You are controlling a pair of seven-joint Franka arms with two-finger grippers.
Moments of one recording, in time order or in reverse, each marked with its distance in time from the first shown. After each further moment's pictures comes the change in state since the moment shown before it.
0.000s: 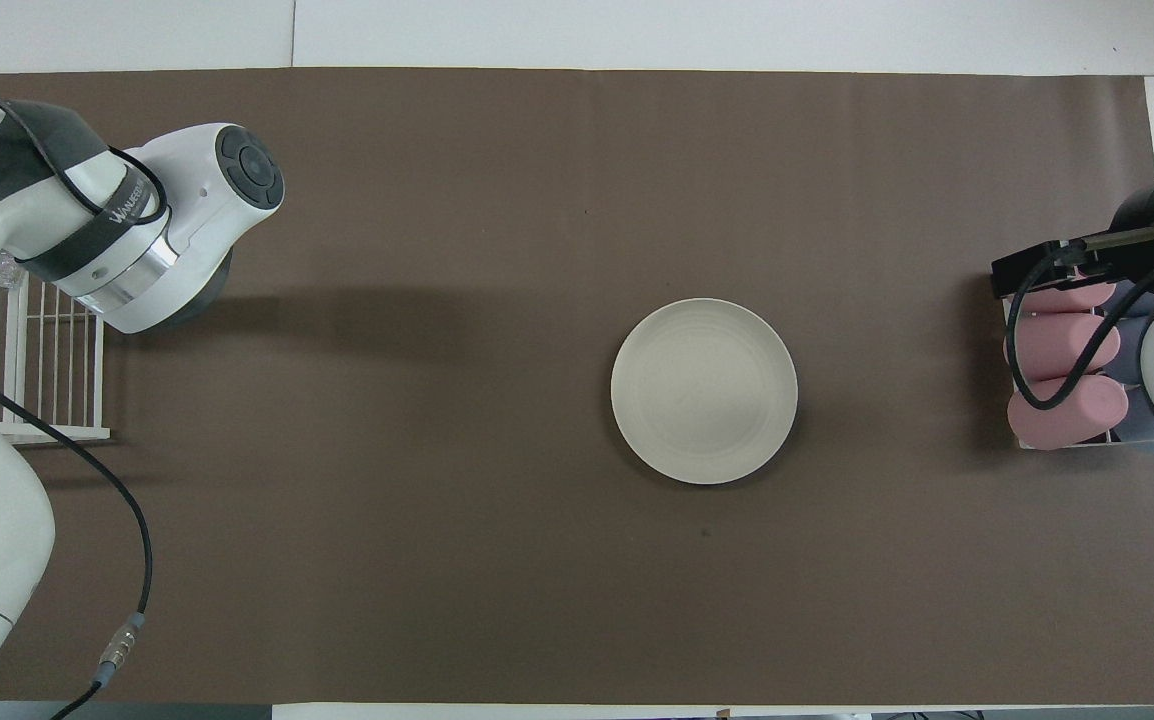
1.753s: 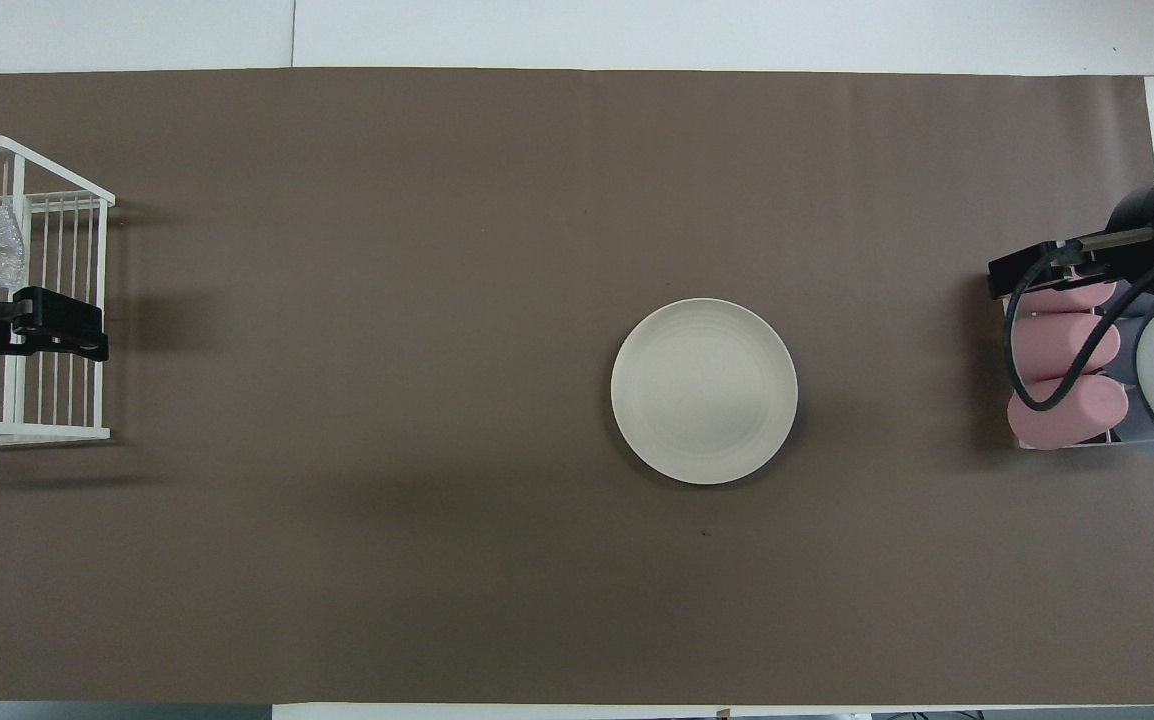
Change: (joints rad) left arm 0.128 -0.513 0.000 -0.041 -1.054 -0.134 0.316; right arm 0.000 0.000 0.004 0.000 0.000 0.000 0.000
